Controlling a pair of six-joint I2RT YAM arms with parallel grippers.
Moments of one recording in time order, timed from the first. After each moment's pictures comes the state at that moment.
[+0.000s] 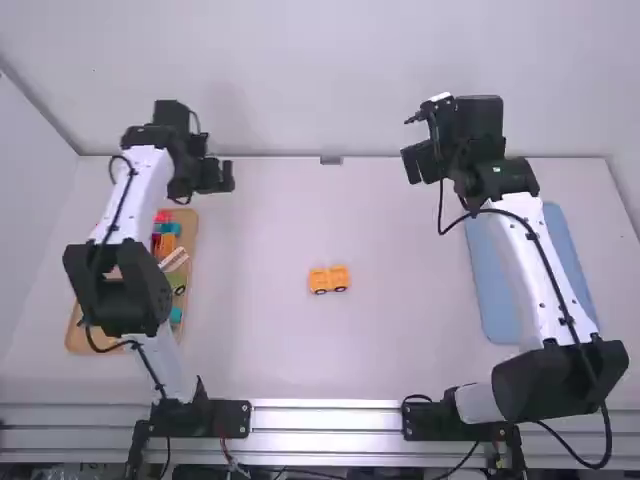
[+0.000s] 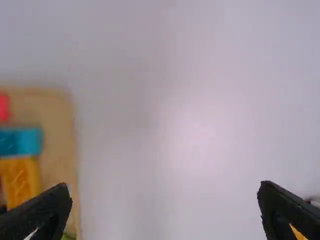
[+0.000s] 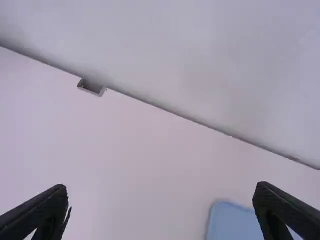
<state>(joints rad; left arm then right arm) 0.15 1.93 1.84 -1.11 0.13 -0.11 0.16 1.56 1.58 -0.67 -0.02 -0.30</state>
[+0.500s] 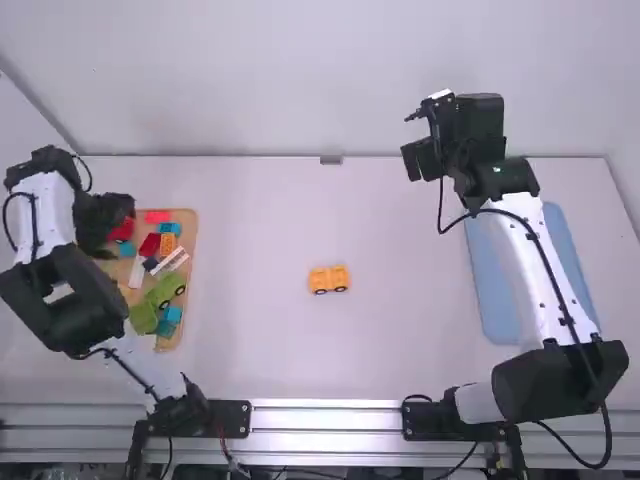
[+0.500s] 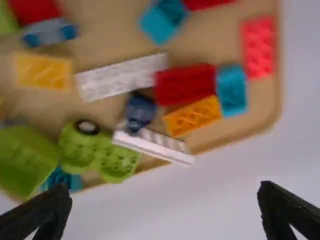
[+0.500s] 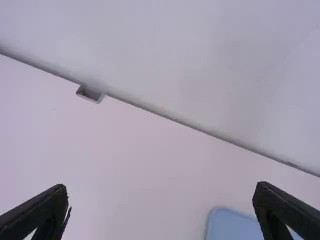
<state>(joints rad) 0.60 1.93 1.77 -1.30 0.09 -0.86 0.16 1.56 1.58 -0.65 -0.01 -0.30</state>
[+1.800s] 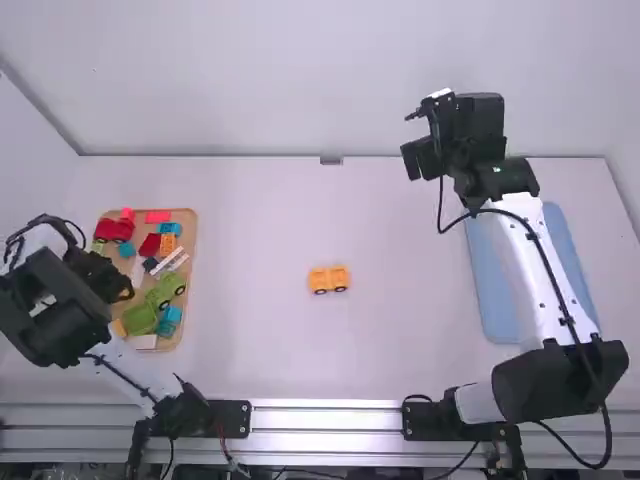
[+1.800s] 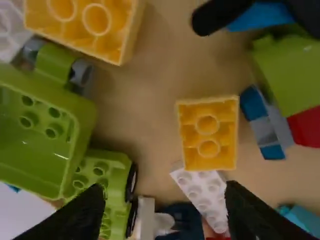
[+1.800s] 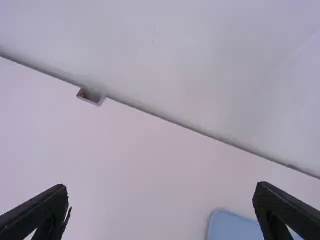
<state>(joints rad) 0.79 1.93 1.36 -1.02 0.10 -1.82 0.16 1.56 1.58 -0.65 -0.02 -0.30</state>
